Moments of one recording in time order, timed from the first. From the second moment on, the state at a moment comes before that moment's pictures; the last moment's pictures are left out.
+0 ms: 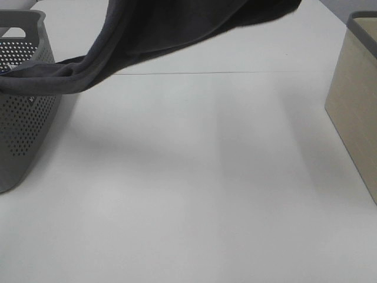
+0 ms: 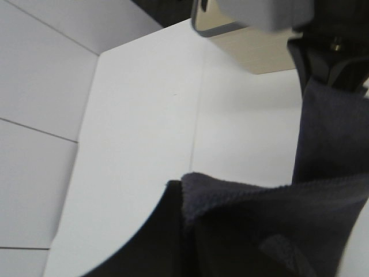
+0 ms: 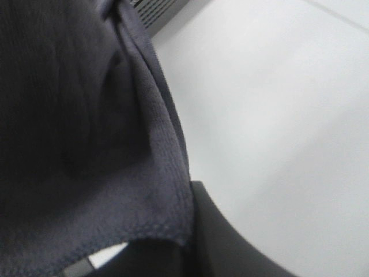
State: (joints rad) left arm -0.72 1.66 -2.13 -0.02 1.06 0.90; right arm 0.28 1.41 -1.44 0.48 1.01 -0.41
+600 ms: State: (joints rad) left arm -0.61 1.74 -2.13 0.19 0.44 0.90; right arm 0.28 1.53 -1.94 0.22 0.71 -0.34
